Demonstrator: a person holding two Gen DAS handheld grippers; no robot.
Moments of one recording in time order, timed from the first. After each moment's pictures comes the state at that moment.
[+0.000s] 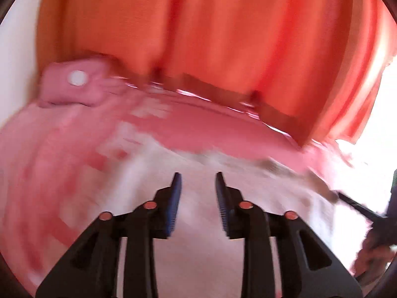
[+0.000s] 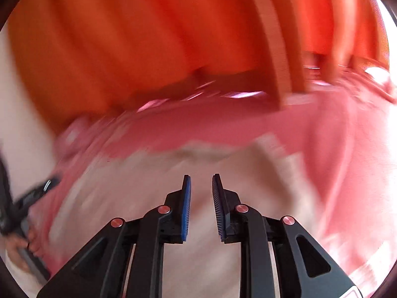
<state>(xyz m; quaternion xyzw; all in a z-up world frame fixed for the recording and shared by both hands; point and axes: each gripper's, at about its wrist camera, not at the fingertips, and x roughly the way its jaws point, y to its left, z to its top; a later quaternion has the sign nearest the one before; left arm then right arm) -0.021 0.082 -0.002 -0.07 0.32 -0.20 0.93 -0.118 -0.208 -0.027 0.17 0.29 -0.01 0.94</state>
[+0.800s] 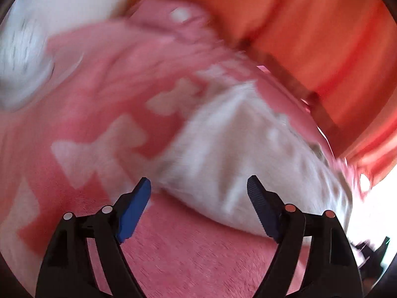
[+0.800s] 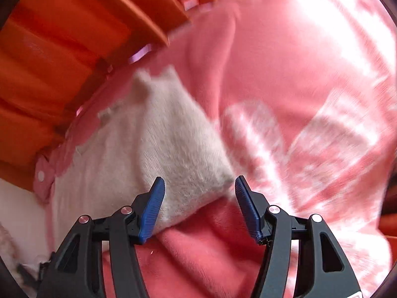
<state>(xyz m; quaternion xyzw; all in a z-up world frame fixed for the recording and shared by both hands) -0.075 0.199 -0.076 -0.24 0.42 -0.01 0.87 -0.204 -0.296 -0.117 0.42 0.37 -0.19 0.81</state>
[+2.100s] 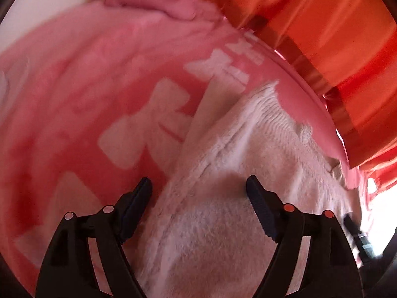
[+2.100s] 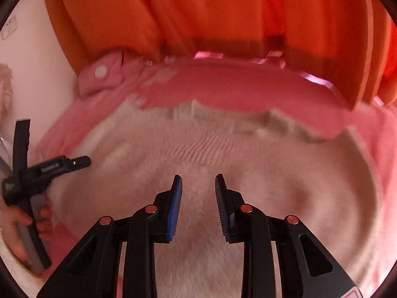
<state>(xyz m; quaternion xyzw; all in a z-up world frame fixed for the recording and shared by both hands) 0.037 0.177 -0.090 -0.21 0.48 -0.02 0.85 -0.026 -0.154 -0.081 0.09 0.40 0.02 0.91</state>
